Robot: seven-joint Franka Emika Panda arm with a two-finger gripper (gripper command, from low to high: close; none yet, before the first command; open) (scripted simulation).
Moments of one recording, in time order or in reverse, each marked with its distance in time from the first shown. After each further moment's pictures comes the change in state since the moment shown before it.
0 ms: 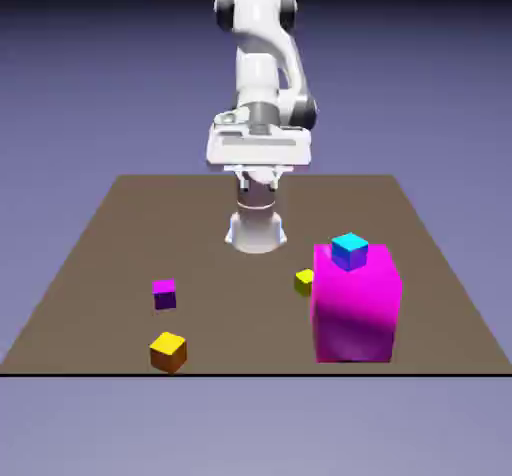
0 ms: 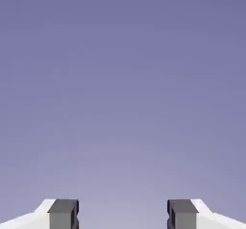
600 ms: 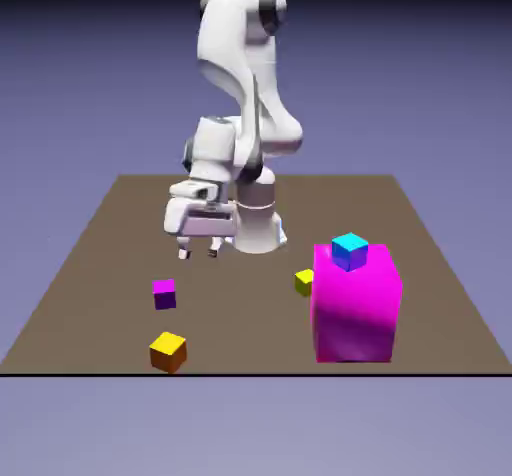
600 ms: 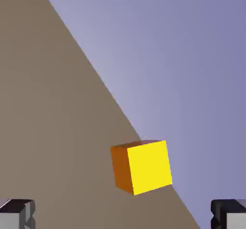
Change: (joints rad) arm 0.013 0.382 -0.462 0.000 -0.696 -0.010 -0.783
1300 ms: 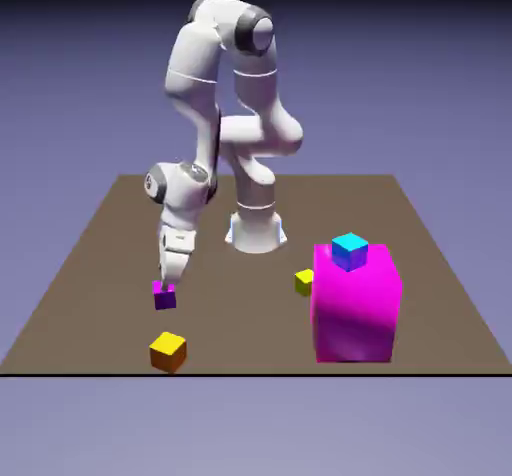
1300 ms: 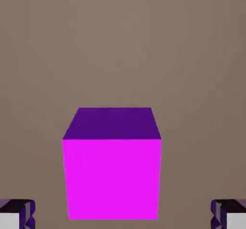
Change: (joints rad) arm -0.119 0.388 -0.165 0.121 -0.752 0.060 -0.136
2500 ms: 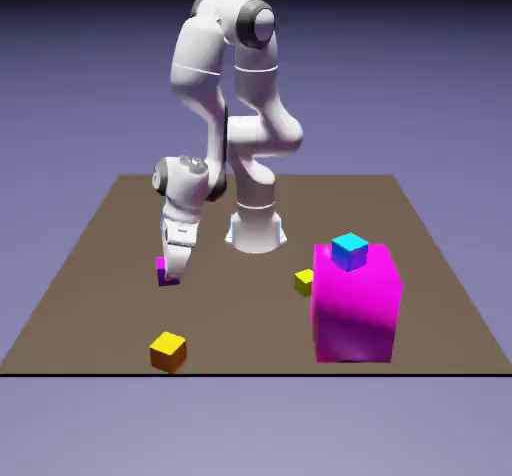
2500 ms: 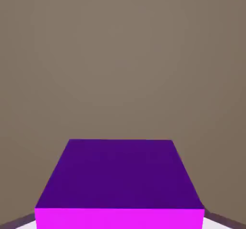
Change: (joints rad) arm 0.127 -0.126 -0.051 -0.049 0.453 -0.112 -0.438
